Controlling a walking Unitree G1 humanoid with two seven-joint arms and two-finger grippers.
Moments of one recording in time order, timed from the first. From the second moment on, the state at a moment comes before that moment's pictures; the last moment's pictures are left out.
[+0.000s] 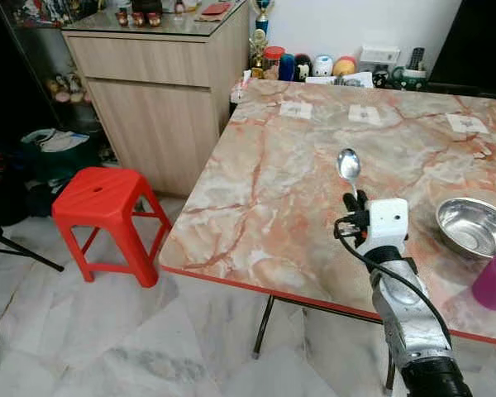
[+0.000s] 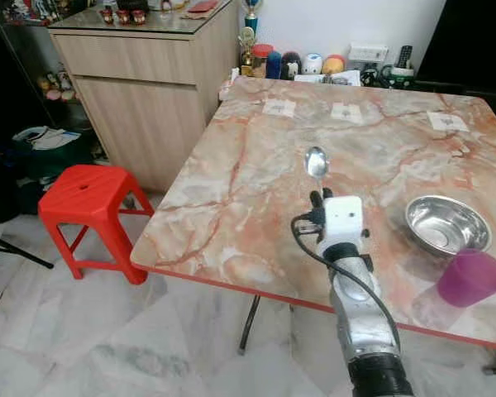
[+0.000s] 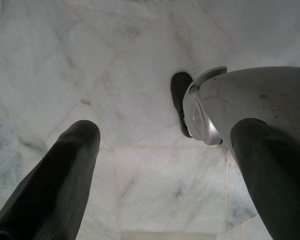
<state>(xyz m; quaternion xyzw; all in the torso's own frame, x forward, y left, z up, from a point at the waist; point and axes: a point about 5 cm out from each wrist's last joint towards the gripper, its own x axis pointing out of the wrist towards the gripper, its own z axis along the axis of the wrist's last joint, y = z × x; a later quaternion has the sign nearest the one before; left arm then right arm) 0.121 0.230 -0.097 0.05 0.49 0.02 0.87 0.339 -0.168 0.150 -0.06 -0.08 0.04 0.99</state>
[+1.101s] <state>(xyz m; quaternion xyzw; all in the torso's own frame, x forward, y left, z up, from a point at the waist) 0.117 0.228 -0.099 0.07 0.50 0.01 0.87 0.327 -0.151 0.186 -0.01 -0.19 0.00 0.98</state>
